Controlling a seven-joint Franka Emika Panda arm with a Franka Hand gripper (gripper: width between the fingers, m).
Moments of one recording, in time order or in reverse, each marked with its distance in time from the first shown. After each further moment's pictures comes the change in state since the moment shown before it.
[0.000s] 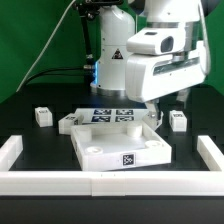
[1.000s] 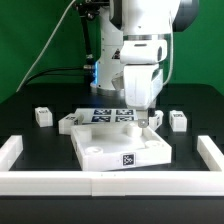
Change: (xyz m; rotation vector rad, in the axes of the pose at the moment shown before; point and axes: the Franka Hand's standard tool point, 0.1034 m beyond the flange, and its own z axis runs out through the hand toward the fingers) arm -0.036 -0.001 0.019 -0.064 0.044 -0.454
